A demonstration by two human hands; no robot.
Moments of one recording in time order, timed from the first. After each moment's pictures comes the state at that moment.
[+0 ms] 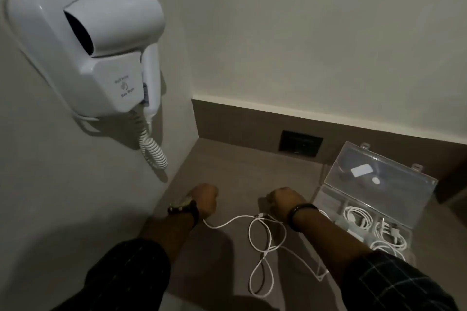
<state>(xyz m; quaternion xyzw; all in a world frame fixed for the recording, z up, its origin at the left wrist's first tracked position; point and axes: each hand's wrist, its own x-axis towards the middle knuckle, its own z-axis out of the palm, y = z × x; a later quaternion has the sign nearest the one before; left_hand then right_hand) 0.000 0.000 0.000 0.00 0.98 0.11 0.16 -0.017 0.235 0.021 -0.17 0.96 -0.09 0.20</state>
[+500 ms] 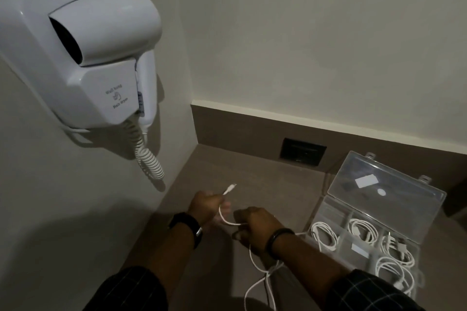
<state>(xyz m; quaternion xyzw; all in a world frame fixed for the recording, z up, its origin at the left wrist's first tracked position) -0.001 0.025 0.005 -0.30 0.64 0.70 0.11 0.006 0.188 0.006 -0.26 0.93 -0.18 0.18</state>
